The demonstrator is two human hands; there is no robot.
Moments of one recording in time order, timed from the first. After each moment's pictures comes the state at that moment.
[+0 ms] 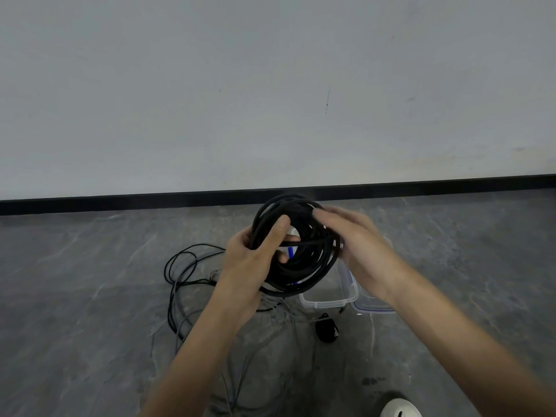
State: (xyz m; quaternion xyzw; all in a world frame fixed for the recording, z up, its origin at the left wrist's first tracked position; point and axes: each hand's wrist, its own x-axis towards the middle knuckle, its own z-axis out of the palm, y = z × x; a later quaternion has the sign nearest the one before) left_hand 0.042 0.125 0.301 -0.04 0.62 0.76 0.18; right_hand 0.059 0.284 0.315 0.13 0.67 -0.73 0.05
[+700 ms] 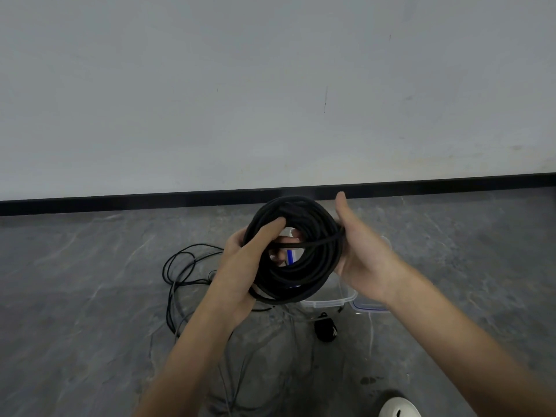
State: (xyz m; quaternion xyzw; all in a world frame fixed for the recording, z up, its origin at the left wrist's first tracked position) left_hand 0.040 0.118 0.303 -0.02 0.54 0.81 0.24; right_hand 0.057 0.287 0.314 0.21 0.52 -0.81 0.16
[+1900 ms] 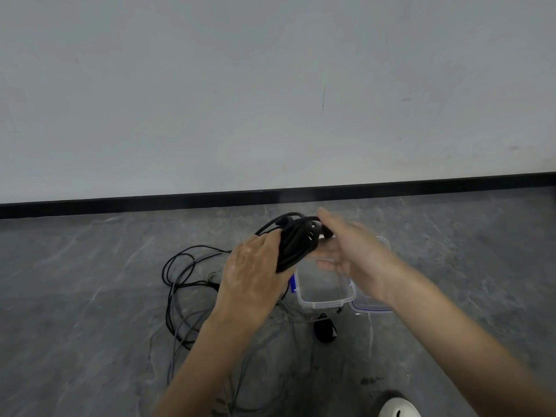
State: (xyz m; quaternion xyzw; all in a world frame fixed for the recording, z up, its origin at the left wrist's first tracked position) left_hand 0.044 0.131 0.283 0.22 0.94 0.26 -0.07; right_hand 0.060 0.286 0.320 0.24 0.66 -0.70 0.14
